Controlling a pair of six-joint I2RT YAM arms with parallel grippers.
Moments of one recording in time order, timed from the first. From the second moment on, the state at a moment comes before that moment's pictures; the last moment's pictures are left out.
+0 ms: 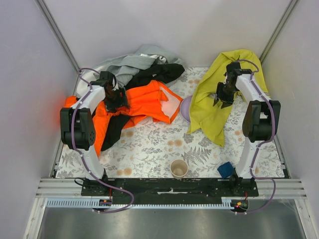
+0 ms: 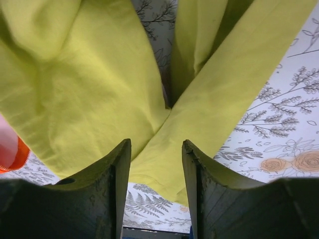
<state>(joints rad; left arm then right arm) -0.05 1.88 1.45 -0.77 0.17 -0.30 0.00 2.02 1.72 -1.01 -0.12 0.28</state>
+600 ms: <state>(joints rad) -0.05 1.88 1.45 -0.77 0.17 -0.30 0.01 2.11 1.69 -0.98 -0.15 0.29</state>
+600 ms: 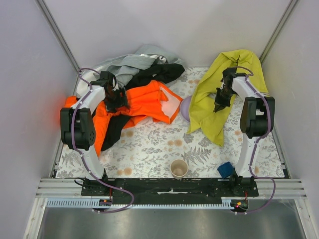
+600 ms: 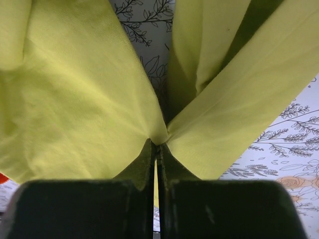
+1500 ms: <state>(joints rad) -0.05 1.88 1.45 -0.77 0.17 -0.30 -0.31 1.98 2.16 -0.96 0.03 0.36</state>
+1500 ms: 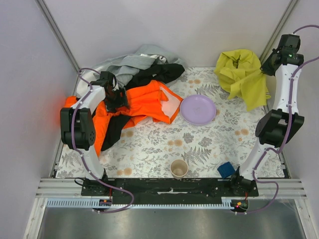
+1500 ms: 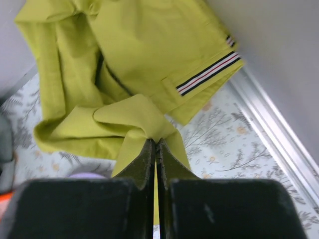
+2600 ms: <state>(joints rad) -0.07 1.63 1.43 -0.77 0.19 -0.30 -0.13 1.62 1.65 -0.65 0.29 0.29</state>
